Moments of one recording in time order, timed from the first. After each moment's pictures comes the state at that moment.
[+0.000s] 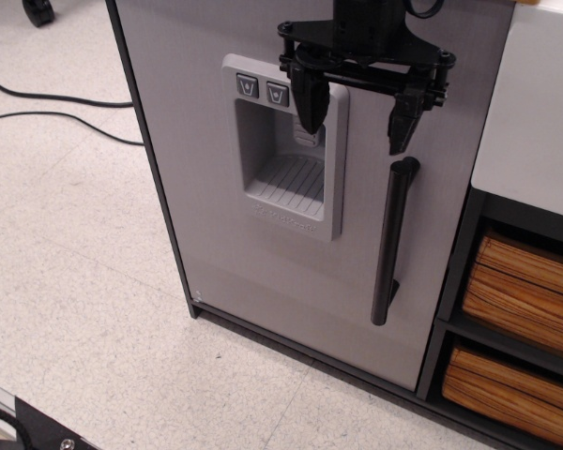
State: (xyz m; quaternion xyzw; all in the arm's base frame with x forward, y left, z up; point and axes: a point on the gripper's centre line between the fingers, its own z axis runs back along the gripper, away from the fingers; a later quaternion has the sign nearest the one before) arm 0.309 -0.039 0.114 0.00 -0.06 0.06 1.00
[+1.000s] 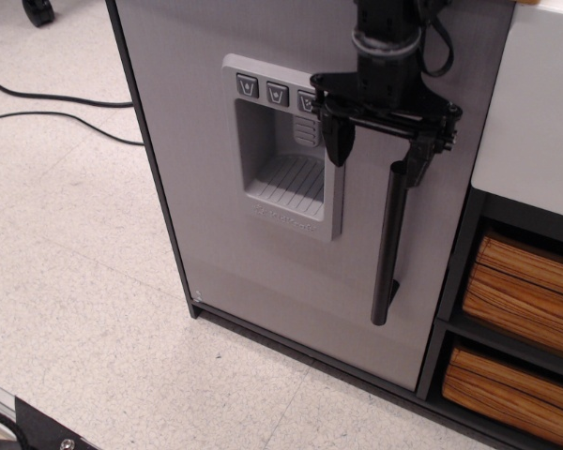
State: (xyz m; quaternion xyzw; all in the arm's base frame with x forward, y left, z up) arm 0.344 -0.051 0.060 -0.01 -0.09 0.02 1.00
